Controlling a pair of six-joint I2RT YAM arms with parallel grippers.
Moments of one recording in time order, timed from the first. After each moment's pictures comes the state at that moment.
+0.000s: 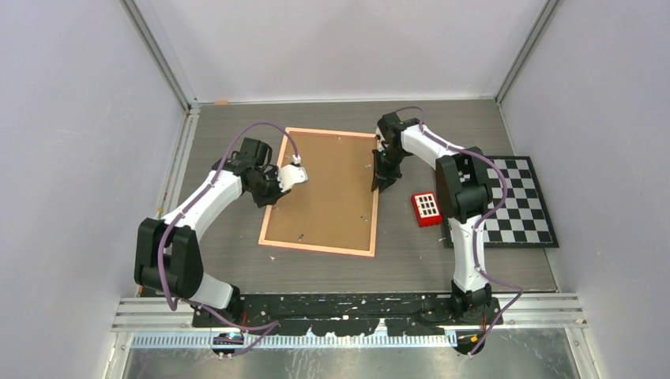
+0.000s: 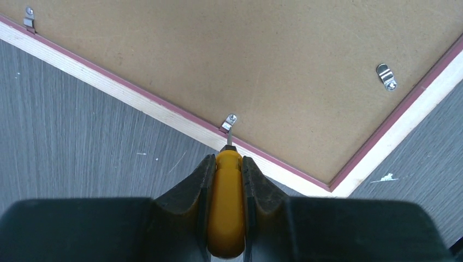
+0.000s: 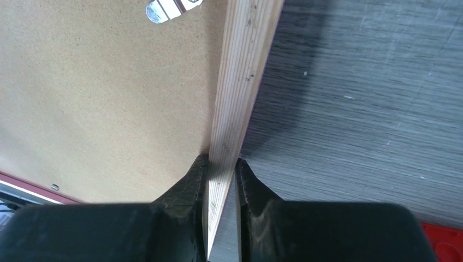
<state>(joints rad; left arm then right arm) -0.27 1.46 1.06 -0.74 0.29 0.94 0.36 2.20 1.72 -0.92 -0.25 0.35</state>
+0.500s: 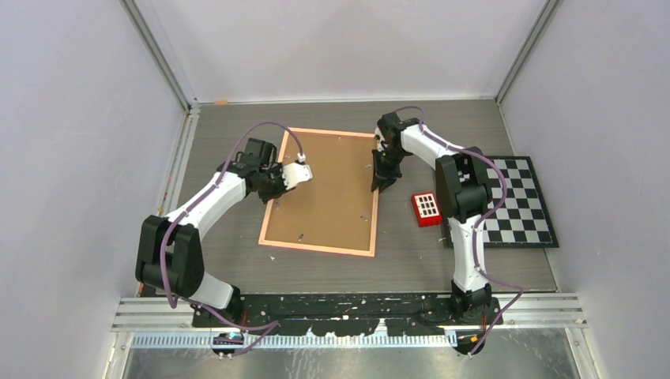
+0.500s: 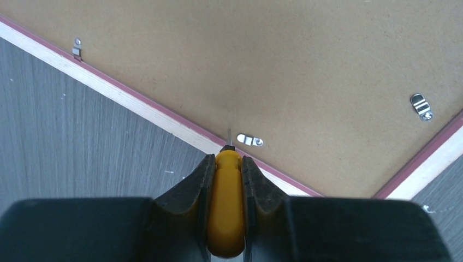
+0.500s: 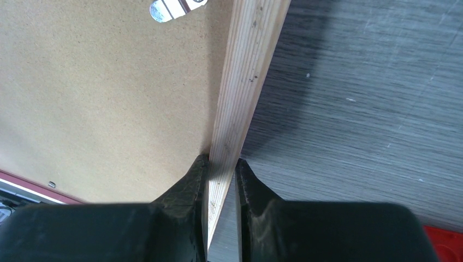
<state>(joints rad) -0.31 1.47 1.03 -0.61 0.25 0.94 0.36 2.20 1.73 -0.93 -0.25 0.33</state>
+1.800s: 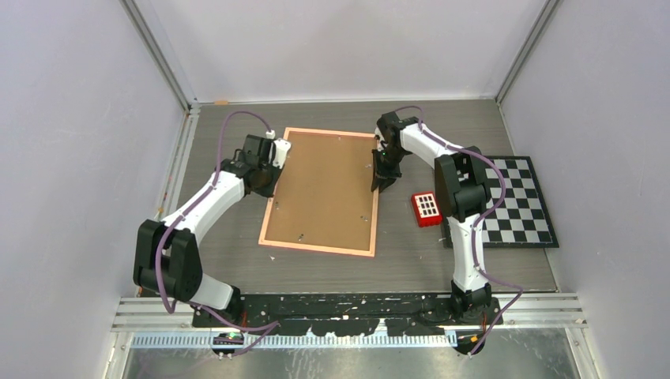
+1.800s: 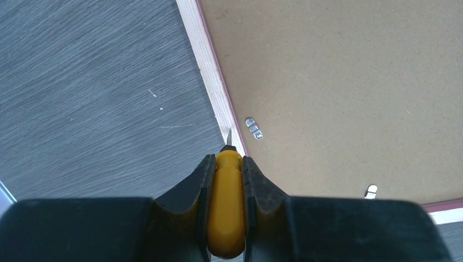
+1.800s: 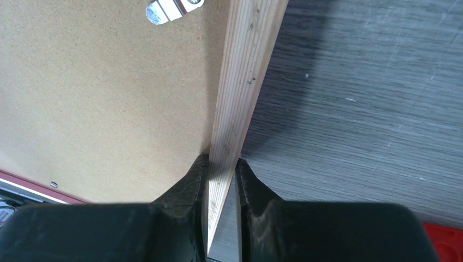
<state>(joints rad) -0.32 1.45 1.06 -0.58 -0.04 0.17 0.36 2.22 1.75 -0.96 -0.25 0.34</state>
